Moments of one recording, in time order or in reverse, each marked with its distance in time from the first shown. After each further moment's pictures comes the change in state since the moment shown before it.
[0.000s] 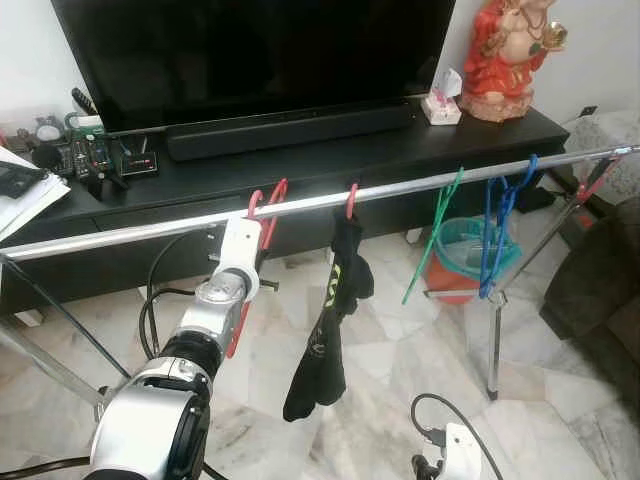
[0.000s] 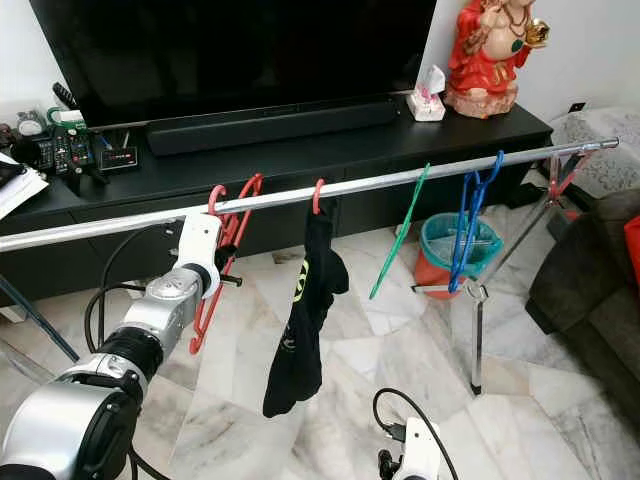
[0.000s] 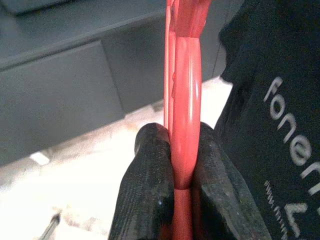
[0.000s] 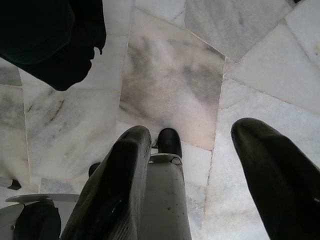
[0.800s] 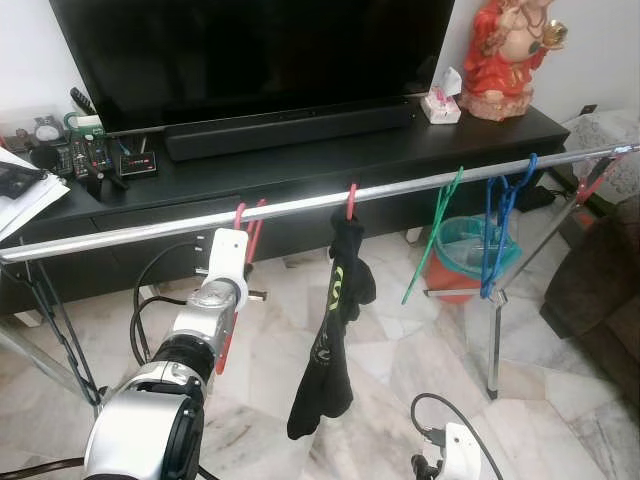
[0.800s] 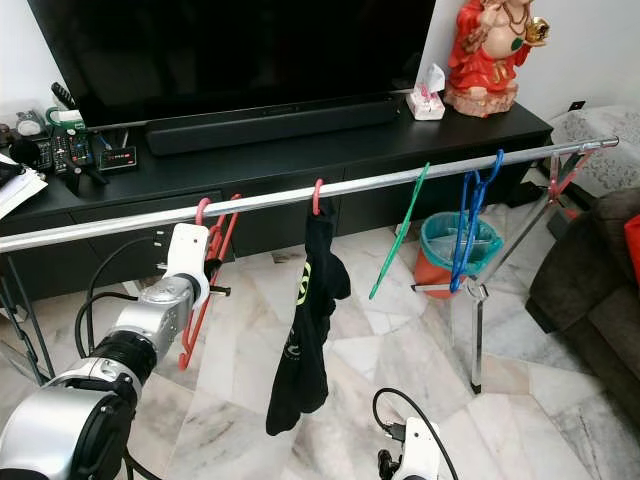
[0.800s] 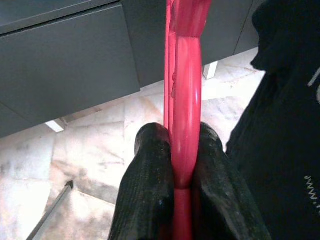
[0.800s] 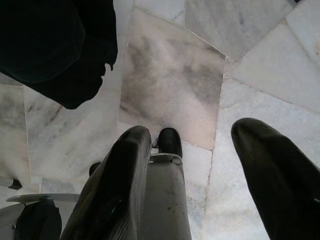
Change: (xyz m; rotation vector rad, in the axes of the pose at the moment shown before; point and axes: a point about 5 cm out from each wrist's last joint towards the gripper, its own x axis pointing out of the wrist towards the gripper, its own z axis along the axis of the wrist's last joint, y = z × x) left arm -0.005 0.017 -0.012 -0.025 0.099 0.068; right arm 0.000 0.000 0.001 -0.001 0.001 0.005
